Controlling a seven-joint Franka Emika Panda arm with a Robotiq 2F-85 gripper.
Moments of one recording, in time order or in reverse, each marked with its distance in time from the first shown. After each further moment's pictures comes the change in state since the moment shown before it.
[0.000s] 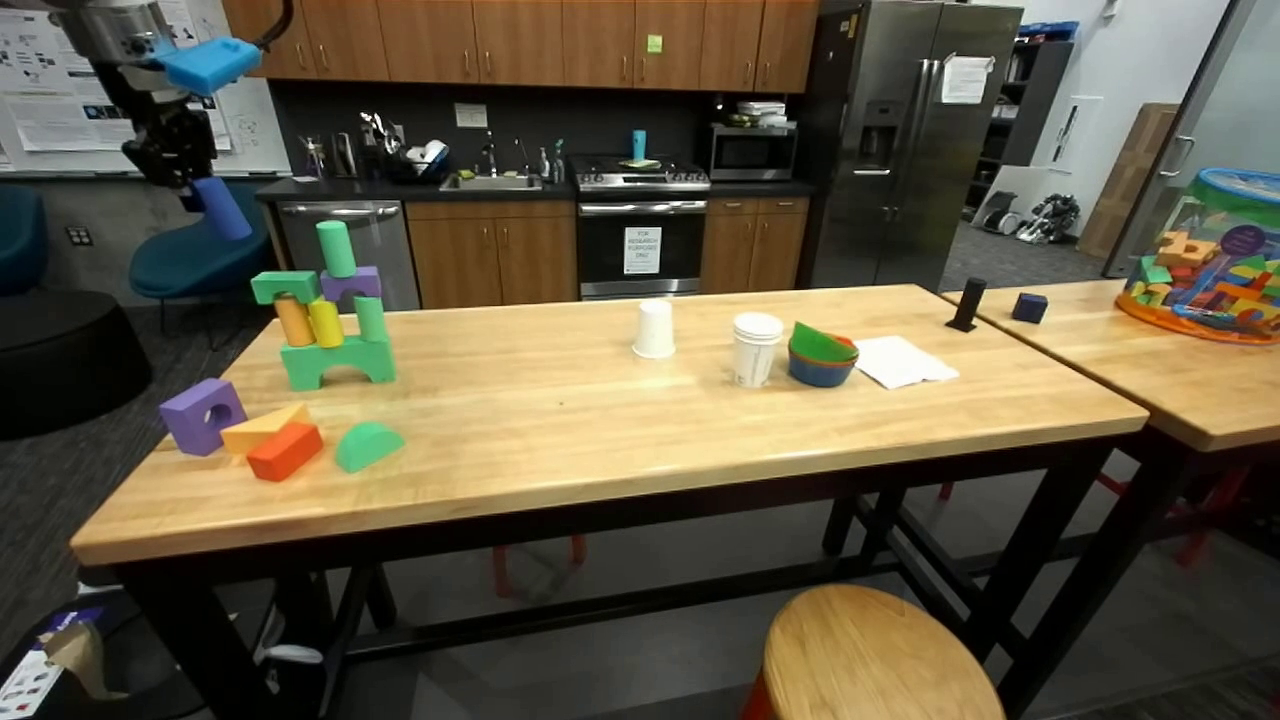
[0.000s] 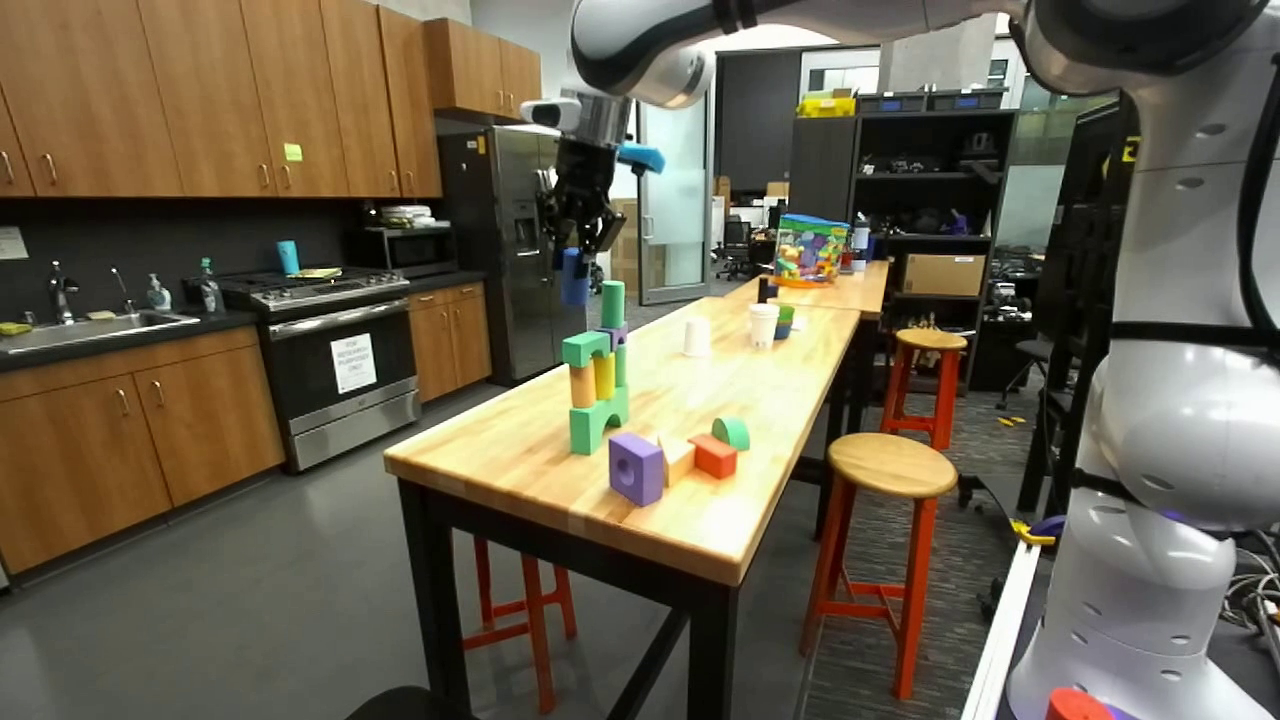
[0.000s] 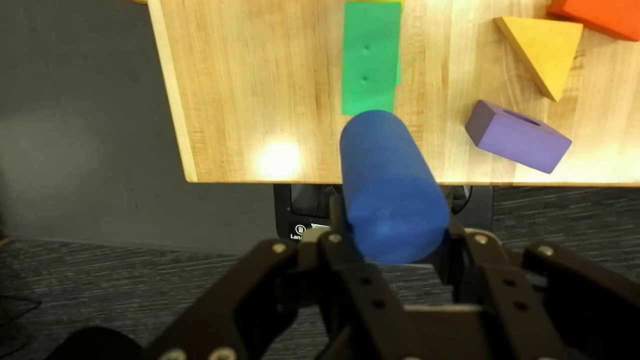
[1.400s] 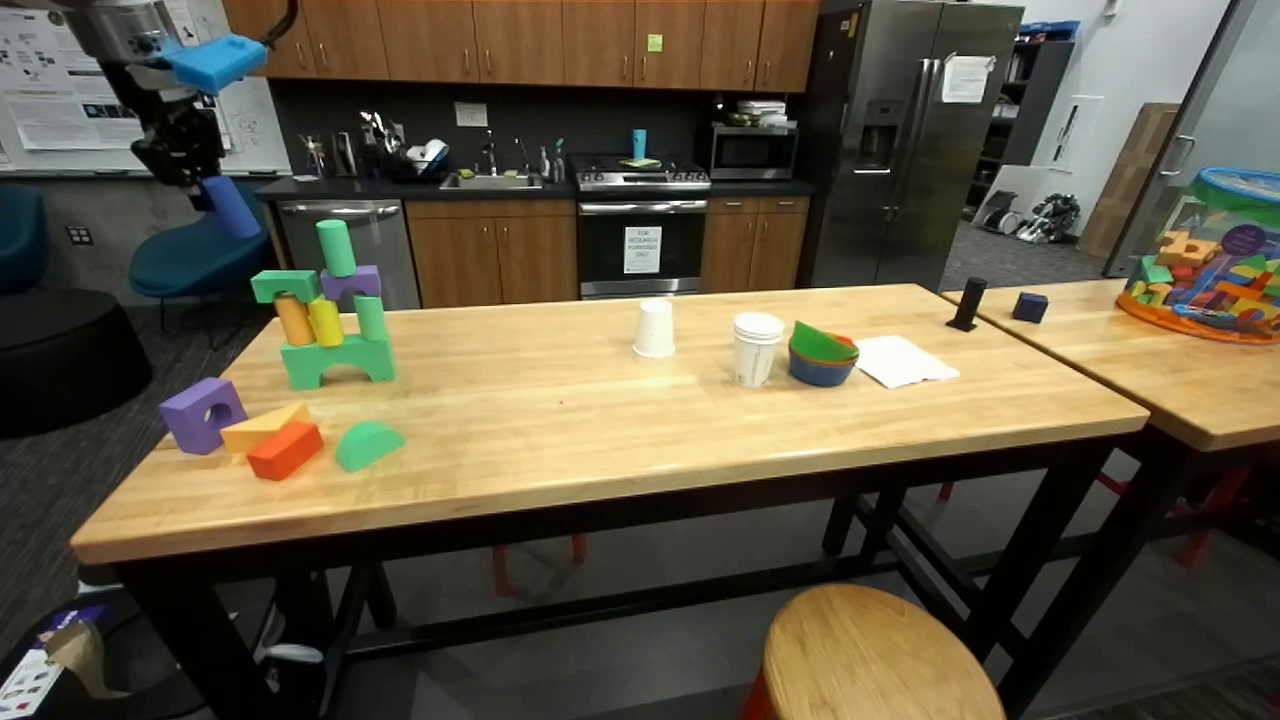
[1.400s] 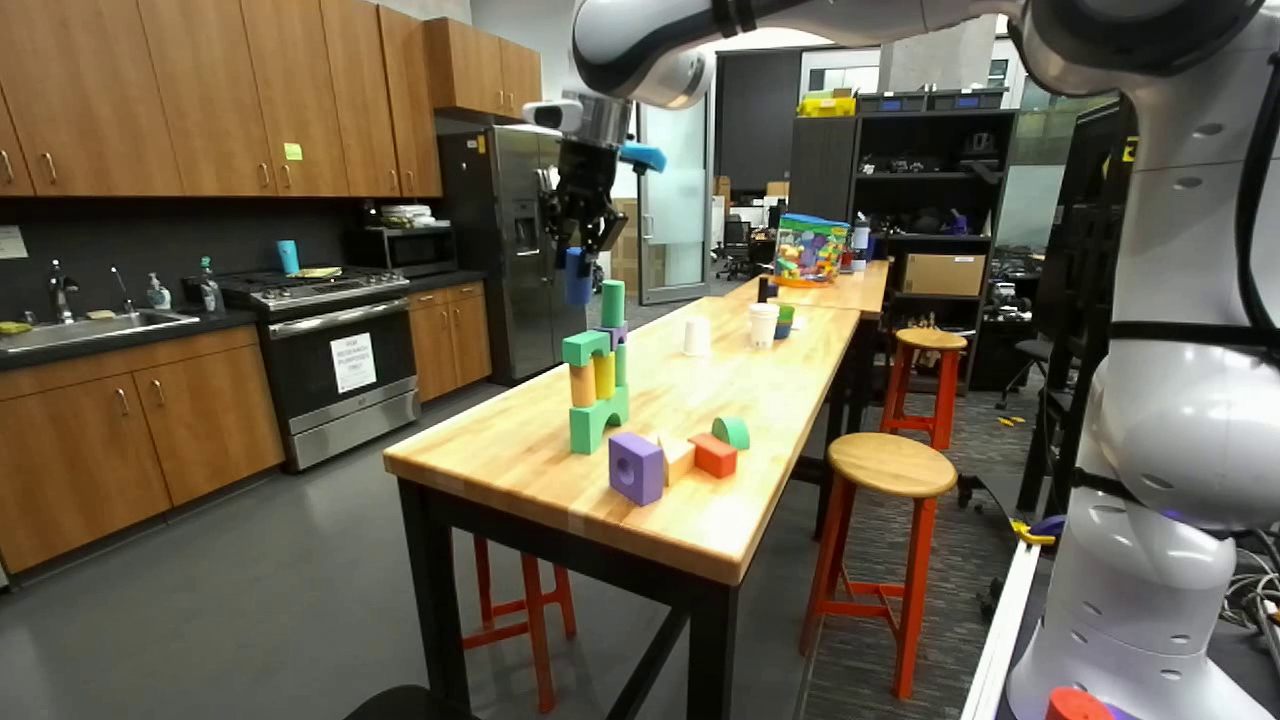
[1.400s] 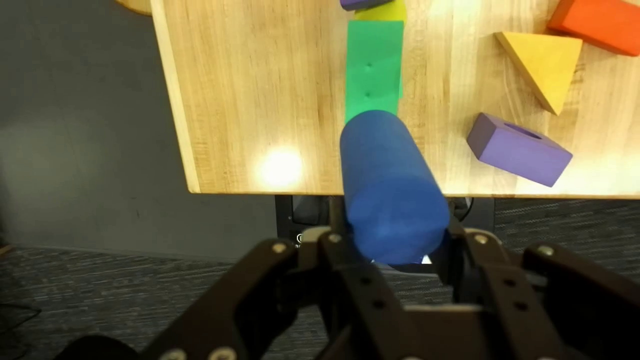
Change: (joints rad) arm -0.003 0.007 -0.004 0.006 -0.020 0.004 0.000
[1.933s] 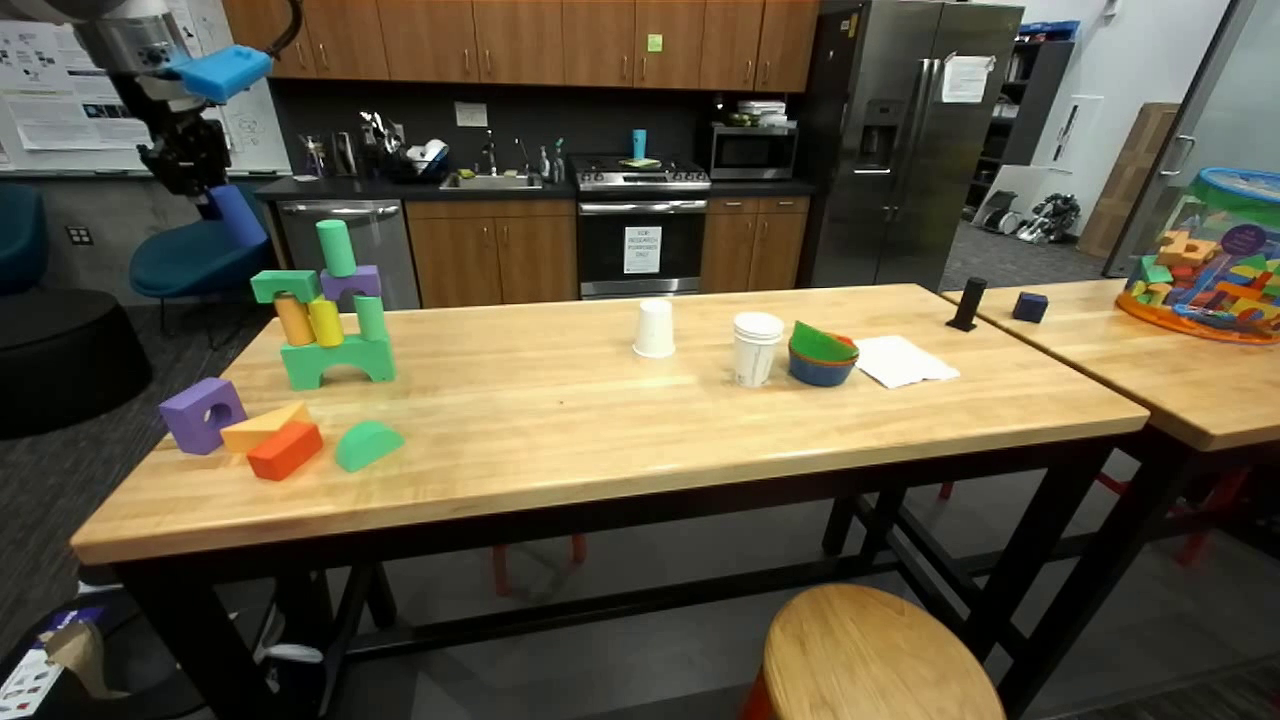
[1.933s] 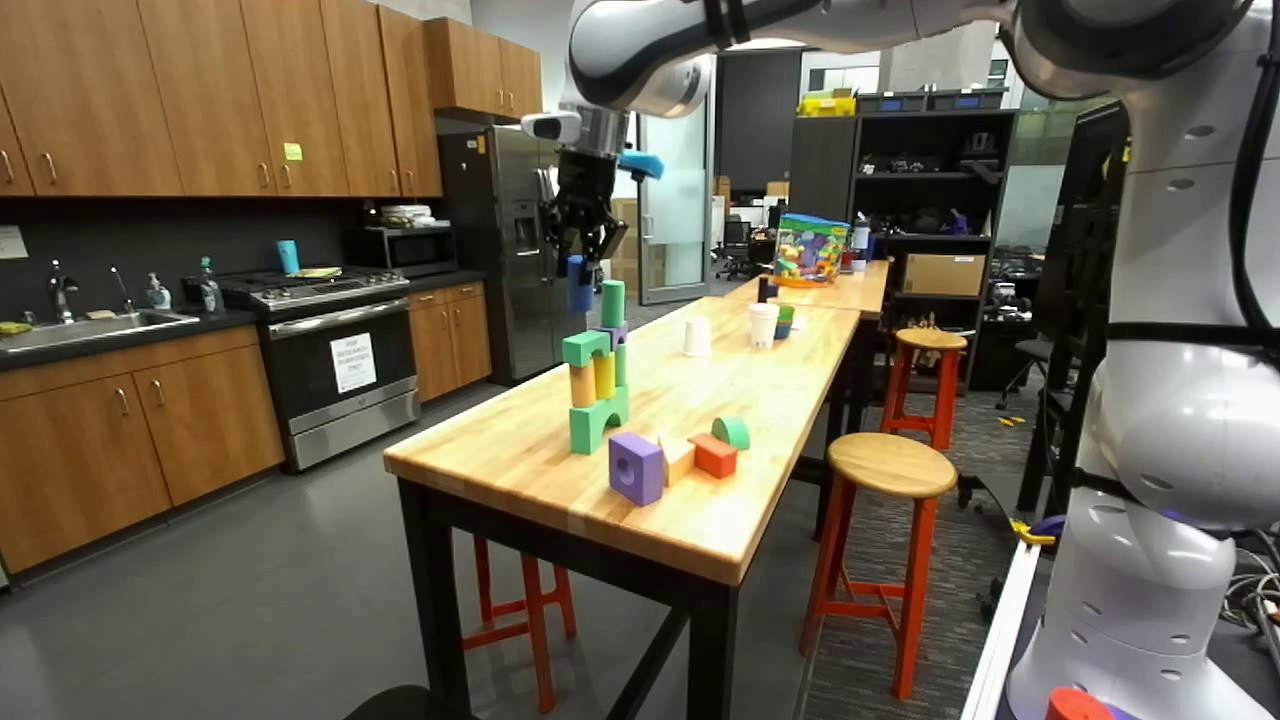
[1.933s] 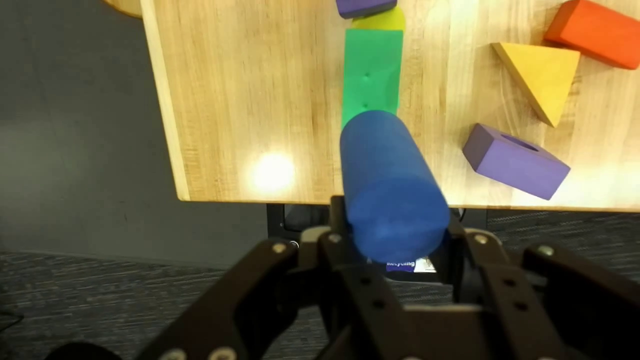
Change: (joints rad) arm -0.001 0.018 0.000 0.000 -0.016 0.000 -0.013
